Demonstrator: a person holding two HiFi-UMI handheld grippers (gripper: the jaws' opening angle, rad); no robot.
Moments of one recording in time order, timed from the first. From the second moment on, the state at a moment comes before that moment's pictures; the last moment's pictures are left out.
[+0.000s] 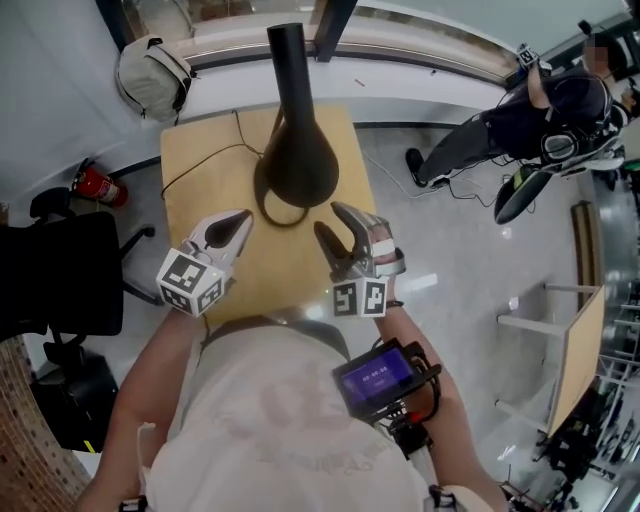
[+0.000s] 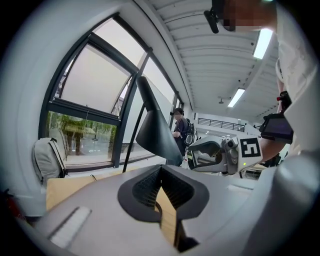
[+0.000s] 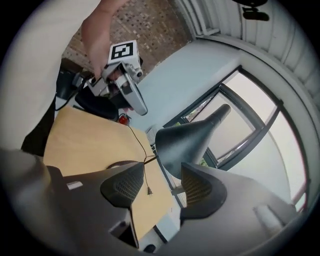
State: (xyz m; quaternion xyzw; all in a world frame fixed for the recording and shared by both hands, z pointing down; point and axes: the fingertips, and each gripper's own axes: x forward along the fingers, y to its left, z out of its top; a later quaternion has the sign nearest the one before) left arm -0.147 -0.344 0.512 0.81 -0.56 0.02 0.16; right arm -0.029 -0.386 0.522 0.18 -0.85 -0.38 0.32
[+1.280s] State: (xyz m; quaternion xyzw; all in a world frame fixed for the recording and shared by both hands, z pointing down) left arm -0.091 -0.342 0.498 0.81 -0.57 0.06 0.17; right arm -0.068 -0.411 0.521 0.19 -0.78 -0.55 0.22
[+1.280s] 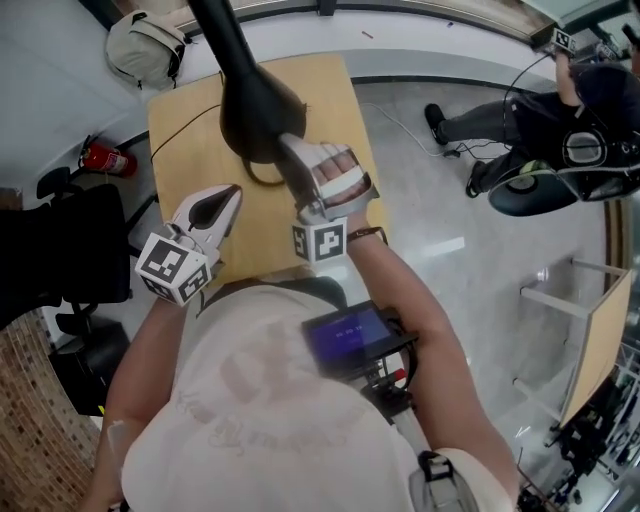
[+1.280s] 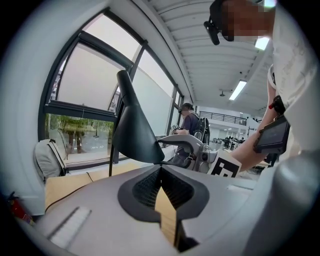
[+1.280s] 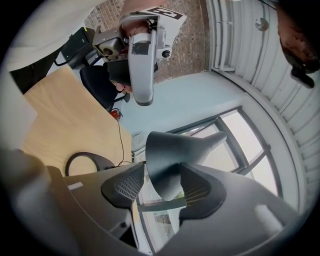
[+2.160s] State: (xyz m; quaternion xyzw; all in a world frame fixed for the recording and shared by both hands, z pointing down) left arm -0.096 -0.321 0.500 0.81 -0.56 0.04 0.16; right arm -0.040 -0.397 0.500 0.19 -0.78 -0.55 0.24
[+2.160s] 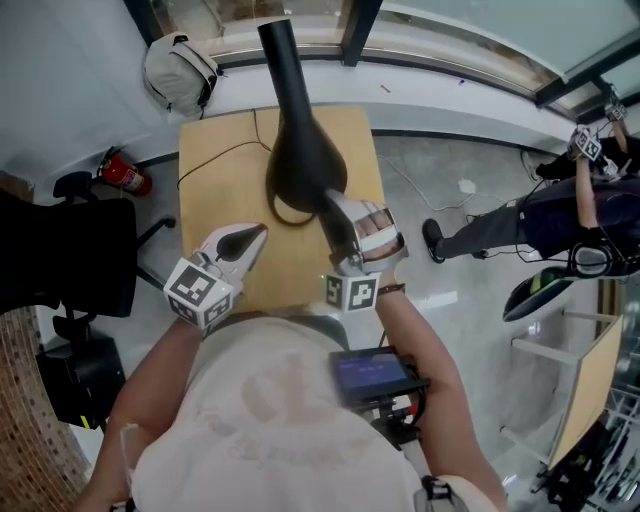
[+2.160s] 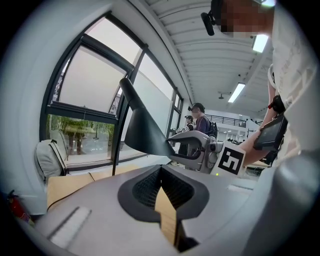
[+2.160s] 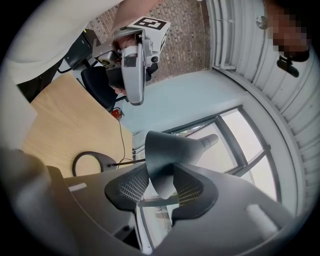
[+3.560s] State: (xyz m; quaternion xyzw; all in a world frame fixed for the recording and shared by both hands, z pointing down) left arm -0.099 -0.294 0.471 0.82 -0.56 0.01 0.13; right arm 0.018 -0.370 0.388 0.23 -0.76 -0.56 0.24
